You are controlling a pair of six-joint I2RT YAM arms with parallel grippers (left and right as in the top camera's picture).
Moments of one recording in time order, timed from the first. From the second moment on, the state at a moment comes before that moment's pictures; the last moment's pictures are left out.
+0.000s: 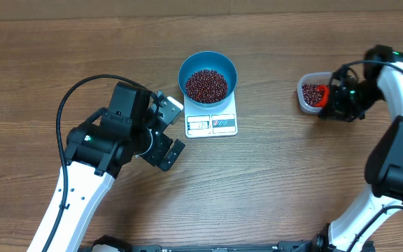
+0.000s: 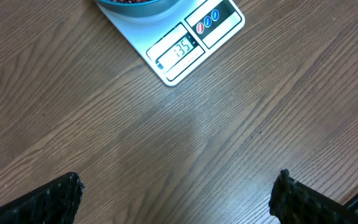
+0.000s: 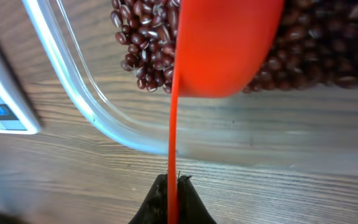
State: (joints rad) left arm -0.35 1.24 1.24 -1.11 0.15 0.27; right arm -0.31 2.04 1.61 -1.28 -0.40 -0.17
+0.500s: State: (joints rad) left arm -0.35 1.24 1.24 -1.11 0.15 0.27; right arm -0.53 2.04 1.61 -1.45 -0.78 -0.43
